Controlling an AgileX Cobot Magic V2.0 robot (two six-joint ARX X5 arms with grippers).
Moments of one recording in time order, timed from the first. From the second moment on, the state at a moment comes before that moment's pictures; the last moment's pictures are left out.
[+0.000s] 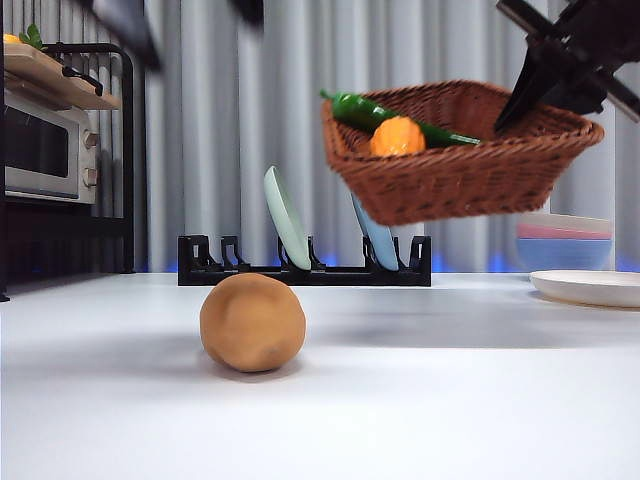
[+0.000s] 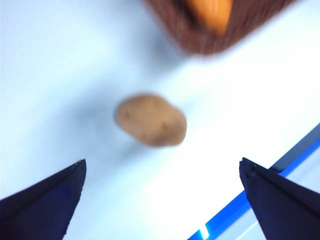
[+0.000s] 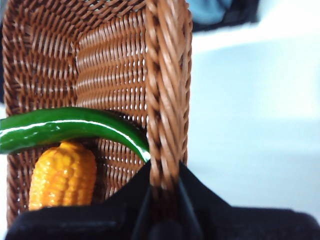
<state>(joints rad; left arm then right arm) -0.82 1.36 1.37 -1.09 -0.09 -0.20 0.10 1.43 1.16 -0.34 -0.46 0.25</state>
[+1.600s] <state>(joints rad) -0.73 1.57 0.98 -0.55 -0.01 -0.44 0.08 1.43 1.17 -0.39 -0.51 0.25</state>
